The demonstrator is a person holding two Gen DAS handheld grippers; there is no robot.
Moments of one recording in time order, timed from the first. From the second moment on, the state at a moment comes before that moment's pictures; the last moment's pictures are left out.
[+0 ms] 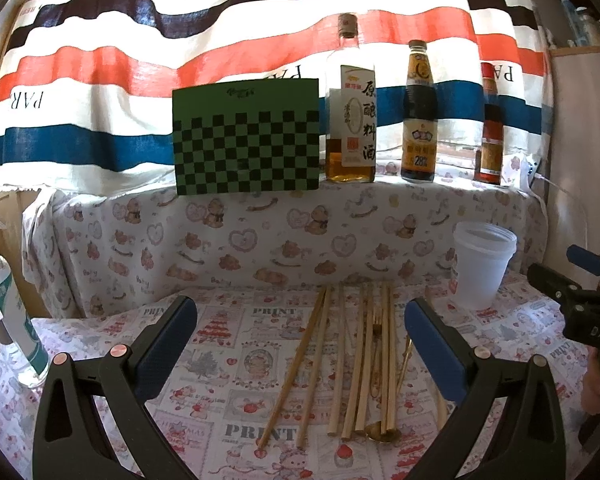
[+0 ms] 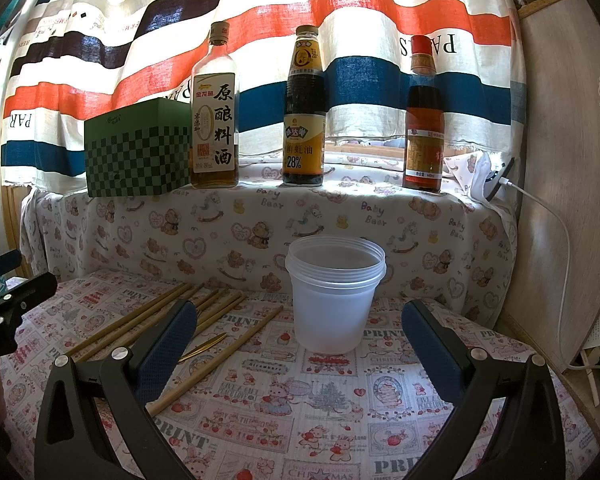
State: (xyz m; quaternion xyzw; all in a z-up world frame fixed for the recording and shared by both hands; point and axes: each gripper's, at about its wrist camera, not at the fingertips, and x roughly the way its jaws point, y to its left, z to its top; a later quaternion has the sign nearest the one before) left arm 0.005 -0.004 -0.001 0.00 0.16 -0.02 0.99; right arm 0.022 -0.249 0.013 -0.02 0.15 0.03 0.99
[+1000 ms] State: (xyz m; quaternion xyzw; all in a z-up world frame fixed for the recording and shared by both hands) left arm 0.025 0.004 -0.011 -0.01 0.23 -0.04 0.97; right arm 0.025 -0.252 0.011 -0.02 0.16 0.03 0.99
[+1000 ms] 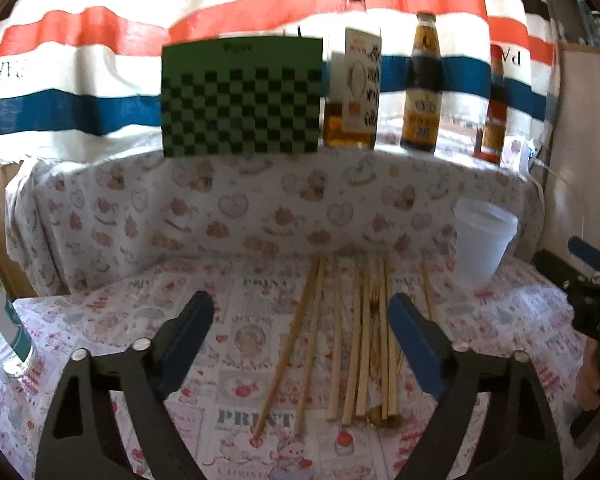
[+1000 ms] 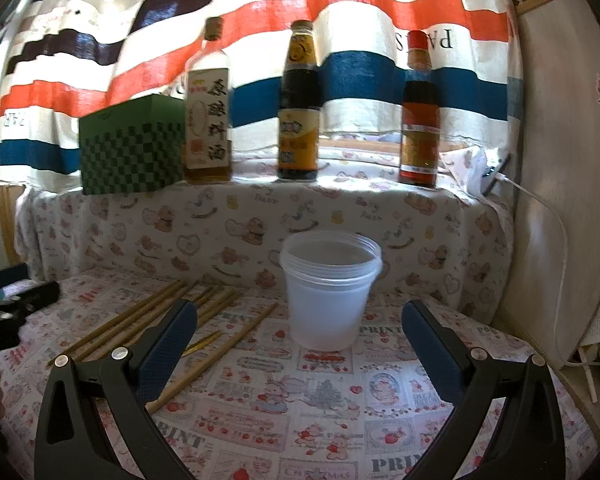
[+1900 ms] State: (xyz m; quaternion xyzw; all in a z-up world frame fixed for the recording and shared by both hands) left arm 0.063 0.027 -0.051 -0.06 0.42 -0.08 0.90; right arm 0.042 -0.282 0.003 0.11 0.28 0.09 0.95
